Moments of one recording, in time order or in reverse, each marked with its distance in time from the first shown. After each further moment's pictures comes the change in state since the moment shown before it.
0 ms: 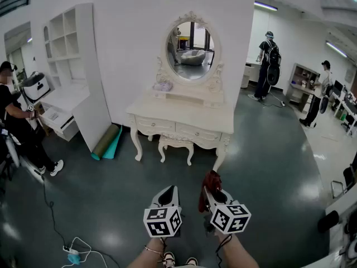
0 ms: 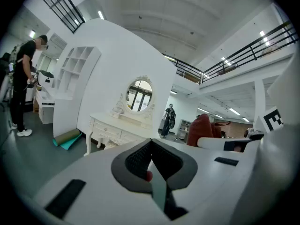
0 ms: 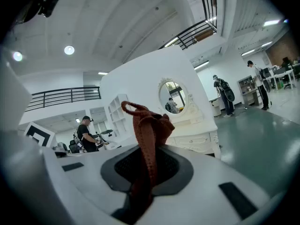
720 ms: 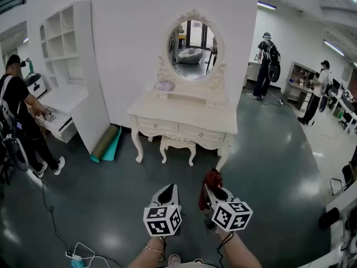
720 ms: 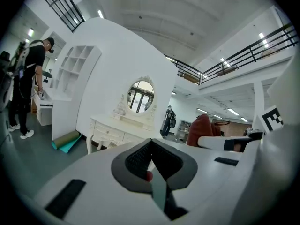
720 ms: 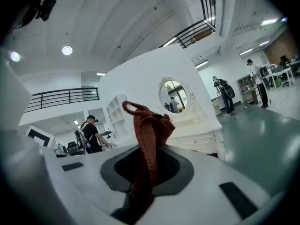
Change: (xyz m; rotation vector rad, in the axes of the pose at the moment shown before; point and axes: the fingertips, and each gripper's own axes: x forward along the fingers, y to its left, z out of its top) left arm 0.010 0.054 0.021 0.008 -0.005 -0.018; right arm 0.047 0.028 -0.001 0.024 -0.015 -0.010
